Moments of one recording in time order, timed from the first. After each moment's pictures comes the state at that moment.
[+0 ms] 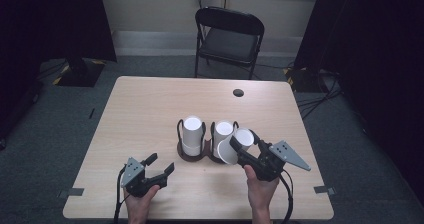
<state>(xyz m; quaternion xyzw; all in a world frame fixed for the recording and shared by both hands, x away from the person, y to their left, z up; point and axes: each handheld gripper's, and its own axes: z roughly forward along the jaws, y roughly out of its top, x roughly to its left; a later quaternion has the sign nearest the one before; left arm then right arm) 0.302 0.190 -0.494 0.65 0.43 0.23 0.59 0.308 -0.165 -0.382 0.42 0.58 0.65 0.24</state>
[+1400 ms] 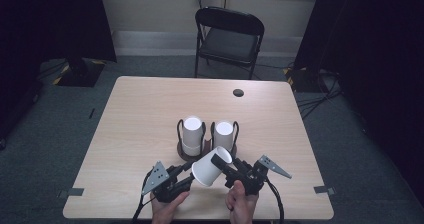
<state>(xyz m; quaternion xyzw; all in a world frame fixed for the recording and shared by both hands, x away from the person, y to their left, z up) 0.294 0.123 -0.486 0.65 0.31 0.16 0.68 0.299 -0.137 -0.436 0.44 0.52 0.73 0.00</state>
